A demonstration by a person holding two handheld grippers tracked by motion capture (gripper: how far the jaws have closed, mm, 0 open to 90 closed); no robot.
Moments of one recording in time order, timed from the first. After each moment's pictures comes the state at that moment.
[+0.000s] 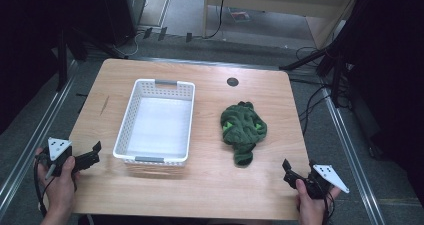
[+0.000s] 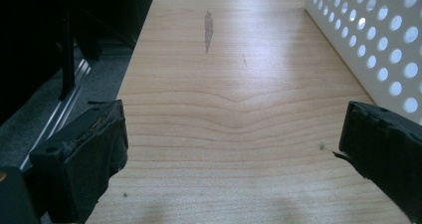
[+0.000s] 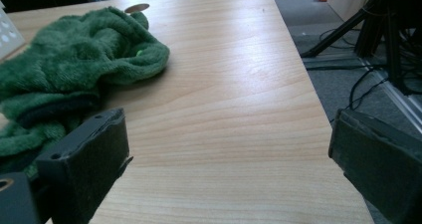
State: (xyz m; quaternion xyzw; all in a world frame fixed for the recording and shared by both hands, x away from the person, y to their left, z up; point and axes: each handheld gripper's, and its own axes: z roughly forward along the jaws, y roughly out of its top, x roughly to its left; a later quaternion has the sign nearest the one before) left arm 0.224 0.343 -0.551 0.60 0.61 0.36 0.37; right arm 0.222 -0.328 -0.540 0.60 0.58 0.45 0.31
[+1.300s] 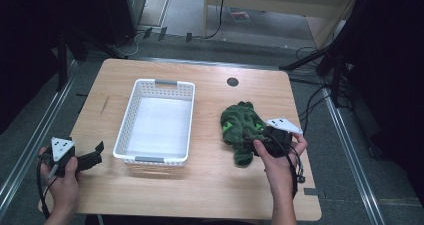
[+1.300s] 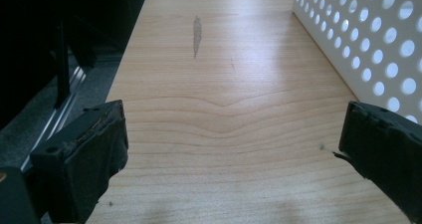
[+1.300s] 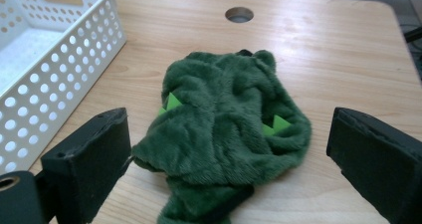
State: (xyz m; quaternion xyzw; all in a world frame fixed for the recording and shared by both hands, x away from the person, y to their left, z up) left arm 0.225 0.338 -0.551 0.61 0.60 0.36 0.38; right arm 0.295 -0.194 -0.445 0.54 0.71 0.38 0.25
